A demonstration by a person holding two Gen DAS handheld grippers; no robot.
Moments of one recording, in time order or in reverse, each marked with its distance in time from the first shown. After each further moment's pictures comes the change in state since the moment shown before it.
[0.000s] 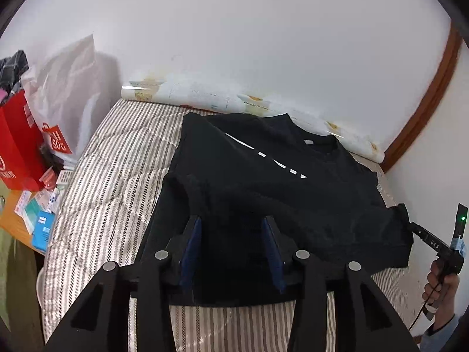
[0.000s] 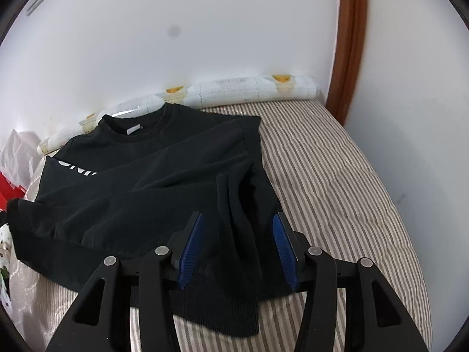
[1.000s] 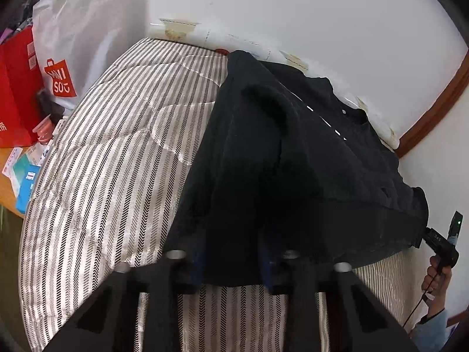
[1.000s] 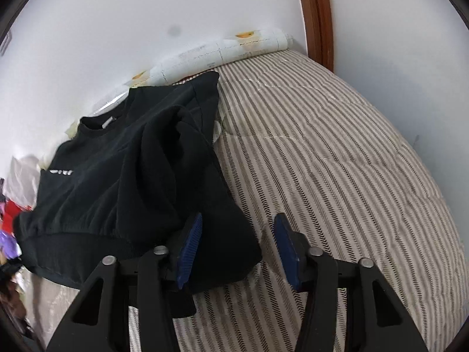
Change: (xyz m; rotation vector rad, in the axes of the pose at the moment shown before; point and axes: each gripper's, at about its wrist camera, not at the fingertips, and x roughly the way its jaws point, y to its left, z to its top) left arm 0.051 0.070 -0.050 -0.088 0.127 -0.034; right arm 0.054 -0.070 -0.037 0.164 0.067 0.126
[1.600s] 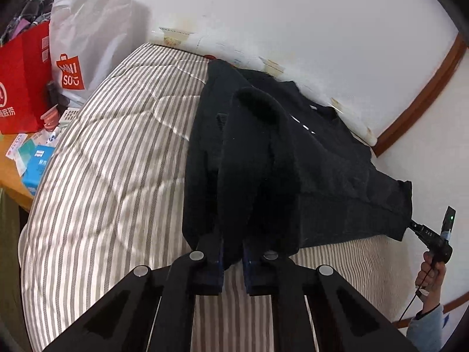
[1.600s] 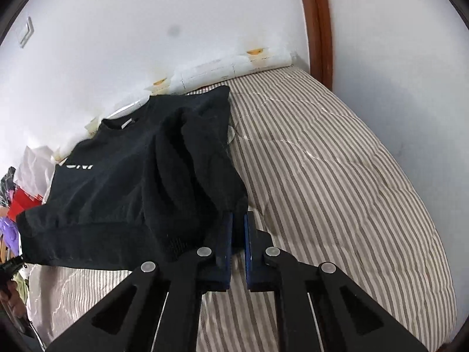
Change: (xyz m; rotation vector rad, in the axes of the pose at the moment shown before) left arm -0.060 -0.011 -0.050 -0.008 -0.035 -0.059; right arm -0.062 0.000 -0.025 -0.039 -0.040 -0.007
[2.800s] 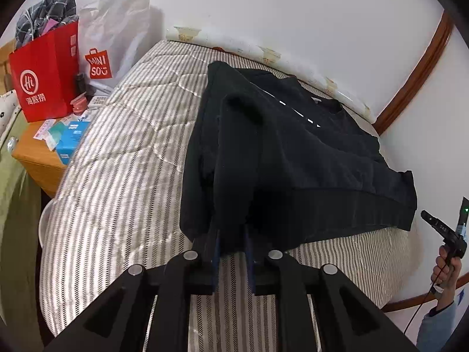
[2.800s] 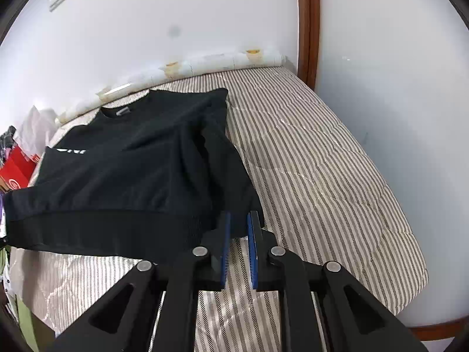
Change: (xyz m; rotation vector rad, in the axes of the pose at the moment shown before) left arm -0.058 -0.005 -0.070 0.036 -0.001 0.081; right arm -0.072 0.006 -0.071 -0.107 -0.018 -0.084
